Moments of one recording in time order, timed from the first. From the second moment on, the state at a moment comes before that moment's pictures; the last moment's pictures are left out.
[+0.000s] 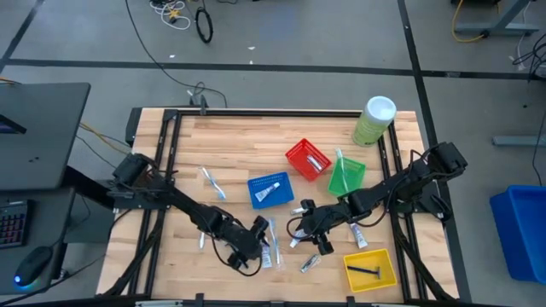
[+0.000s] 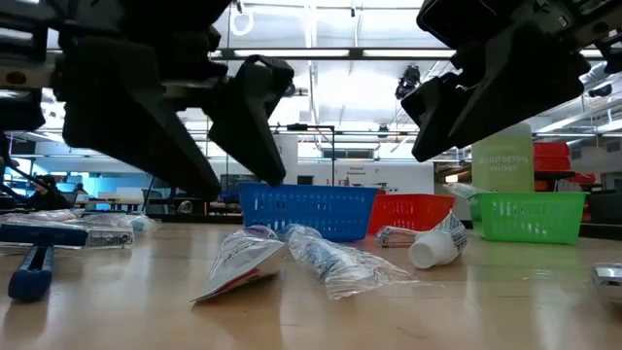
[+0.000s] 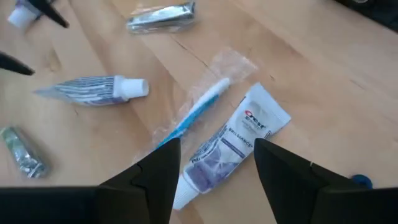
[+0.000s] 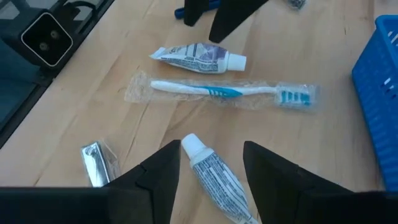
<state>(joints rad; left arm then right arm) -0.49 1.83 0.96 0.12 -0.11 0.28 0.39 1.59 0.79 0.05 -0.02 0.07</state>
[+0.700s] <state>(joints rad) -0.46 1.91 0.97 0.12 -0.06 0.32 0.39 1.59 0.79 0.06 -0.02 0.07</state>
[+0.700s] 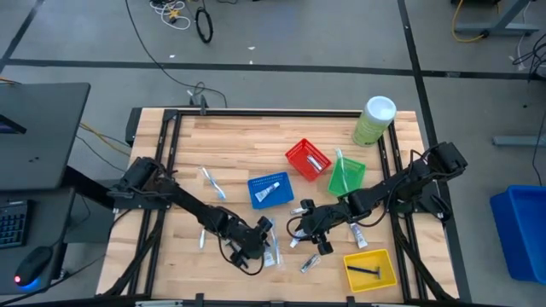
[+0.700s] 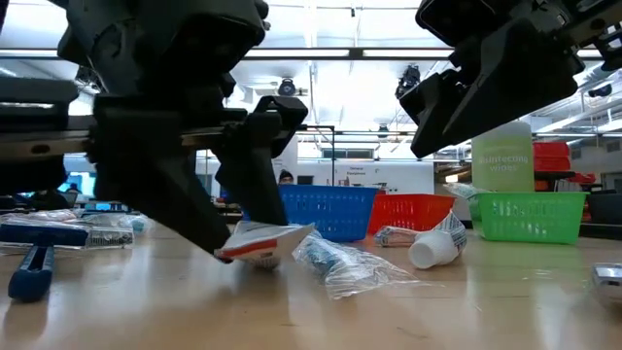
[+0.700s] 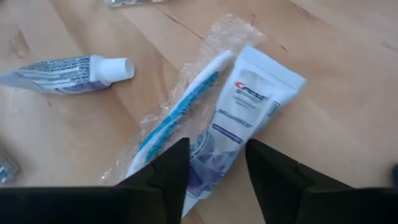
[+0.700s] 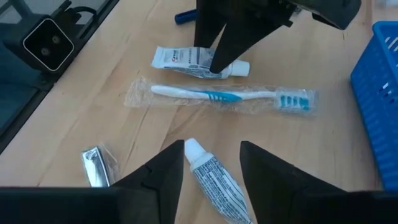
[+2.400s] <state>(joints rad) -0.42 1.70 1.25 -0.28 -0.27 -0.36 0.45 1.58 0.79 0.38 0.23 -0.49</state>
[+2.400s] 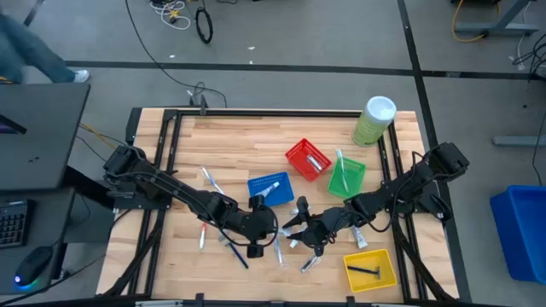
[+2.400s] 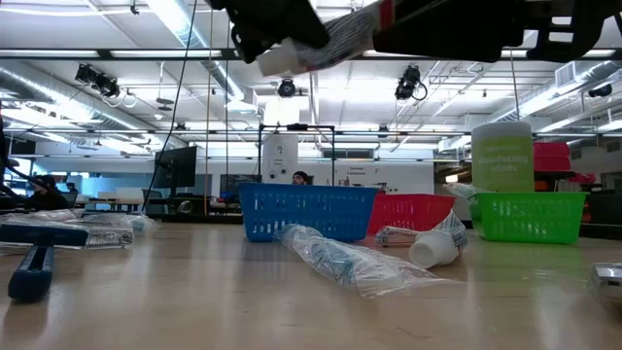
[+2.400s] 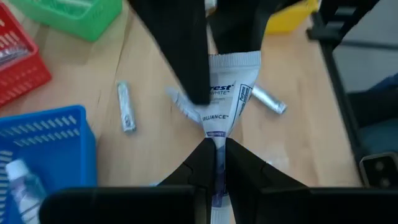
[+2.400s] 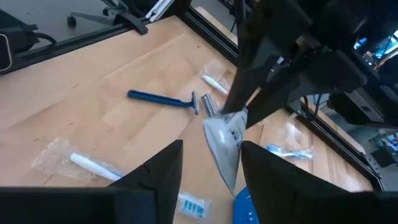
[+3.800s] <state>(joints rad) -0.42 1.70 1.25 -0.27 -0.31 -0.40 0.45 1.58 0.79 0.25 0.23 -0.30</state>
